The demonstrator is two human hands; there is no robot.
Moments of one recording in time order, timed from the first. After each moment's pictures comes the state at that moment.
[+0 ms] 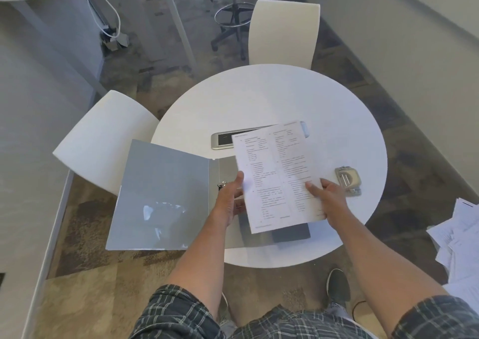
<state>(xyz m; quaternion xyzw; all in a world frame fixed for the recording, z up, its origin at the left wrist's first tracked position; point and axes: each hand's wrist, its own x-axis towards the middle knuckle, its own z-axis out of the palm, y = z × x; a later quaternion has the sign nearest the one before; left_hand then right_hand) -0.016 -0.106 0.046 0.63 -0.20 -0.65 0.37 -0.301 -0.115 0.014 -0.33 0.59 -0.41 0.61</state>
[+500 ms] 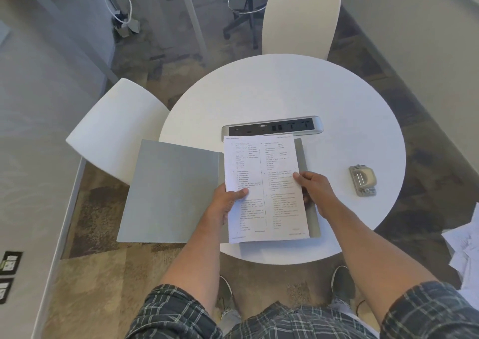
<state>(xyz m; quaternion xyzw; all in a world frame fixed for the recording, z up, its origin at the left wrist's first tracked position) 0.023 -0.092 0.028 0.63 -0.21 -0.63 0.39 -0.248 -0.141 0.016 -0.42 0.61 -0.28 0.61</state>
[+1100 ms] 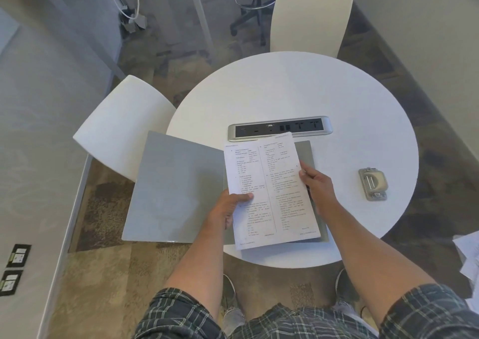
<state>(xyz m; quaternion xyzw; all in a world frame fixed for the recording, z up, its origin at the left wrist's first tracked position) 0.030 -0.089 0.030 0.60 -0.18 -0.68 0.38 -0.222 -0.141 0.030 -0.34 0.54 -0.39 0.66</state>
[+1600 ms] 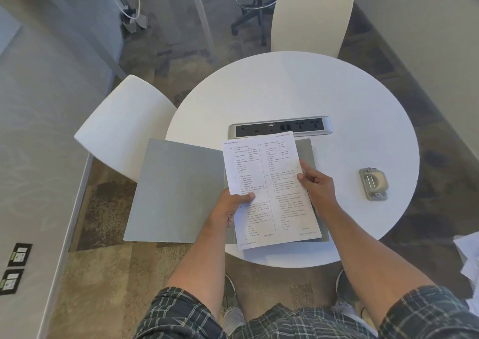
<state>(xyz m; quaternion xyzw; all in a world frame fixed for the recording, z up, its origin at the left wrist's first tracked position) 0.027 -0.090 0.027 0.61 -0.20 -0.66 0.38 -0.221 -0.138 0.021 -0.36 0.53 -0.43 0.64</state>
